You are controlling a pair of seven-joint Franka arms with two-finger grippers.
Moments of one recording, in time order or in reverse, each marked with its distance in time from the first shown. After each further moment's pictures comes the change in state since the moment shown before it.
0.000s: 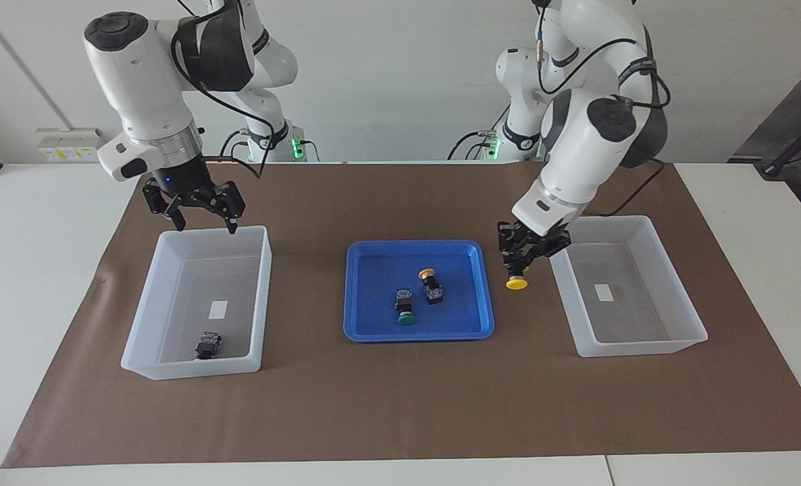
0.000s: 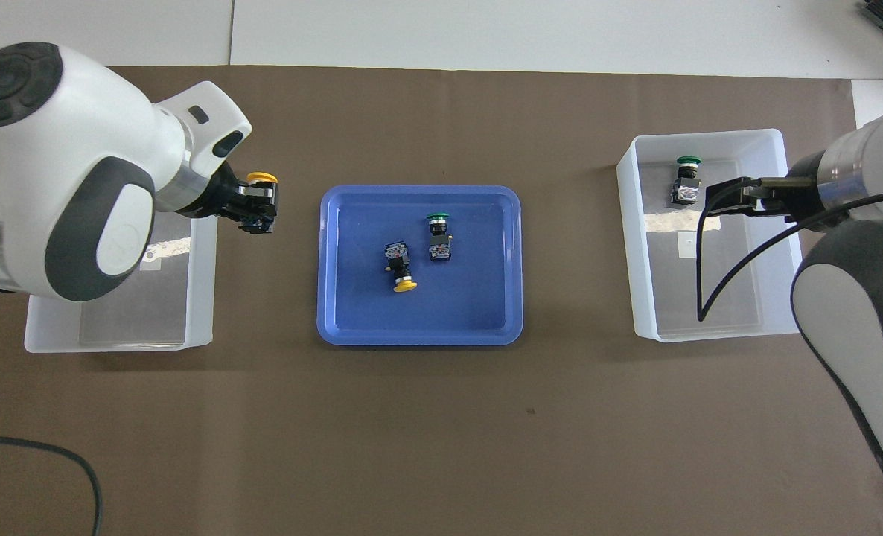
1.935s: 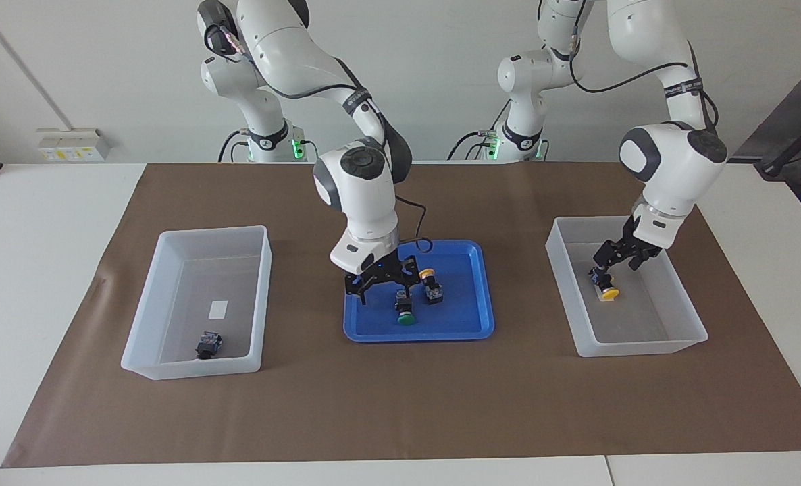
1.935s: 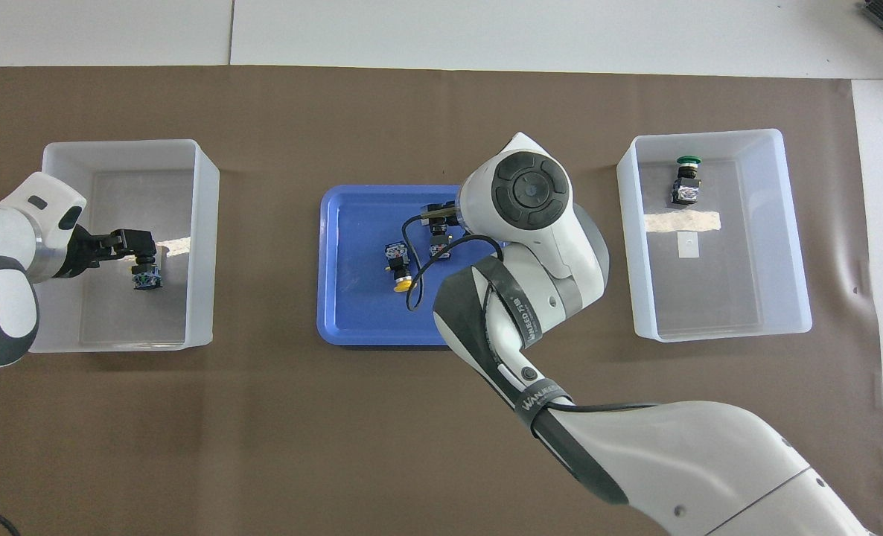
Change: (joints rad) left arm 0.328 -0.096 0.001 -0.453 0.000 0.440 0.150; right arm 0.429 0.494 0.010 0.127 -0.026 0.483 0.291
